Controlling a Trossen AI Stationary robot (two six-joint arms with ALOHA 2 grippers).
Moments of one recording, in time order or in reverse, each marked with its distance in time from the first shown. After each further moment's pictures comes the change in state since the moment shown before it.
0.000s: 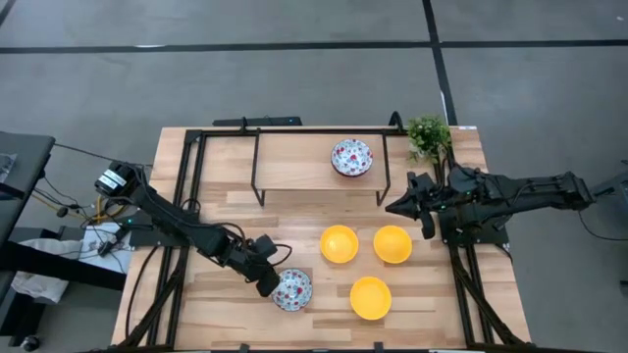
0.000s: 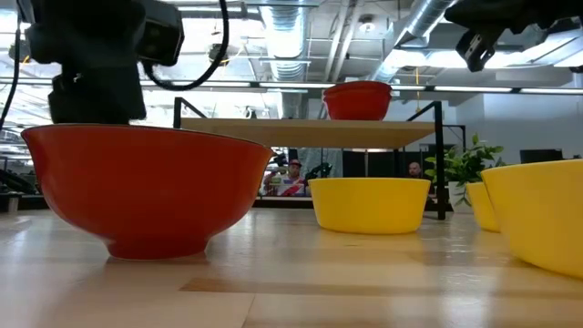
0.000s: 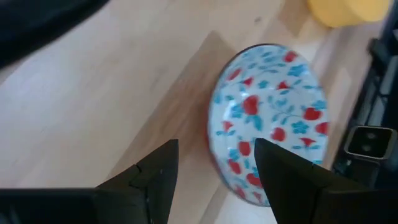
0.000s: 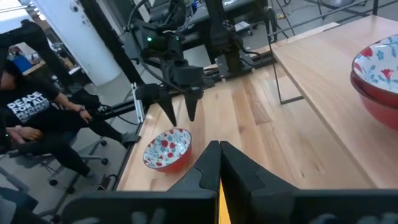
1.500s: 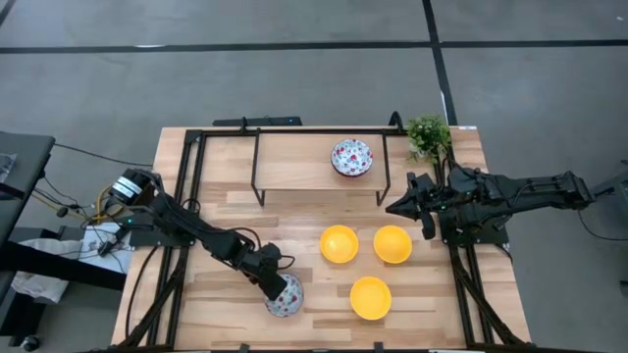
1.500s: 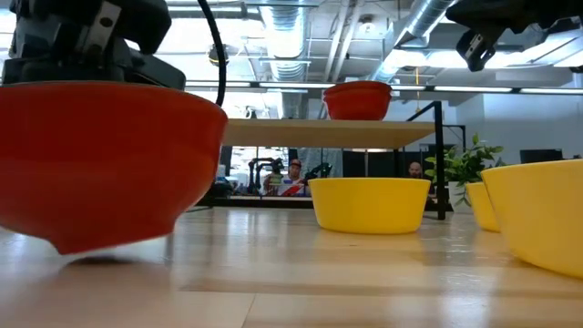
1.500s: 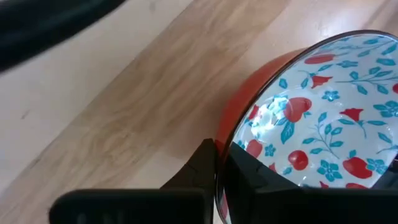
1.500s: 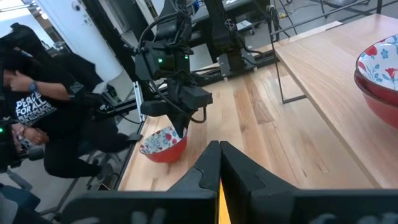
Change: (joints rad) left arm 0.038 0.146 0.000 0.089 0.238 -0.178; right arm 0.000 0.000 0.000 -0.001 -0.005 0.000
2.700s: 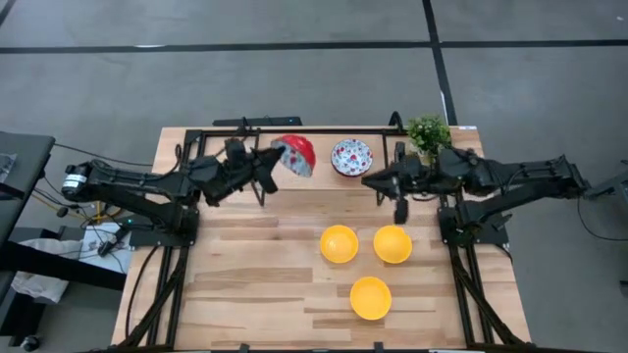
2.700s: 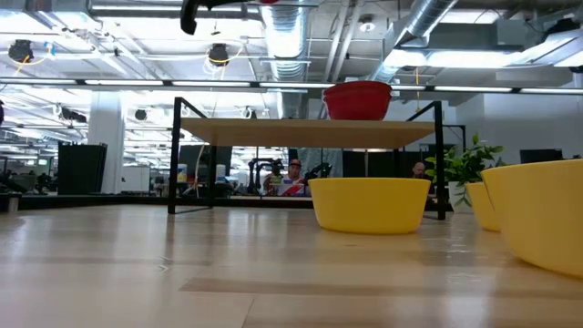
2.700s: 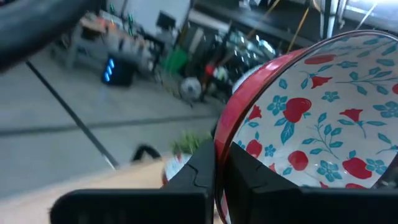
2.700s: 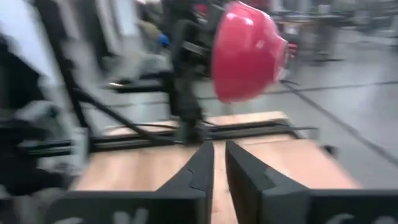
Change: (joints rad) left arm 0.441 -0.545 0.003 0.593 -0.718 0.940; right arm 0.035 0.403 0.468 0.037 0.261 -0.296
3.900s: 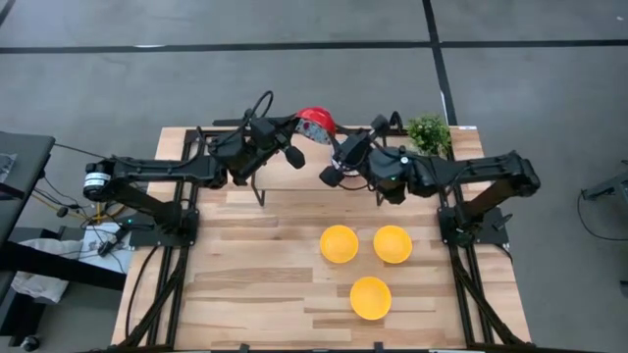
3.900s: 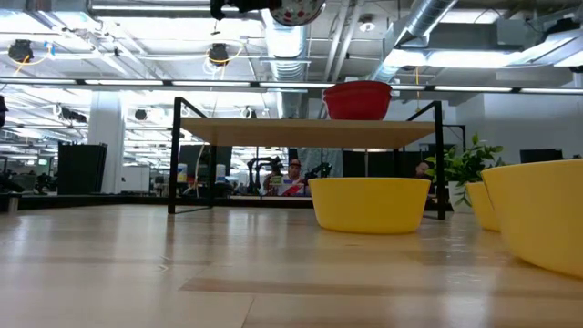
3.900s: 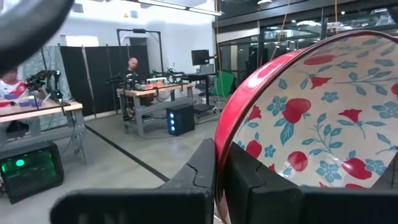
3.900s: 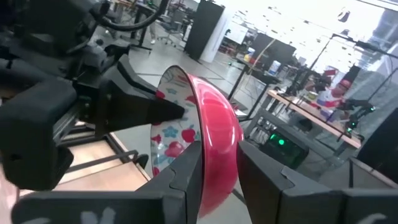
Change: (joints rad) left arm 0.170 0.249 0.225 0.108 0.004 0.546; right arm 0.029 0.561 0.579 -0.052 0.839 -0.335
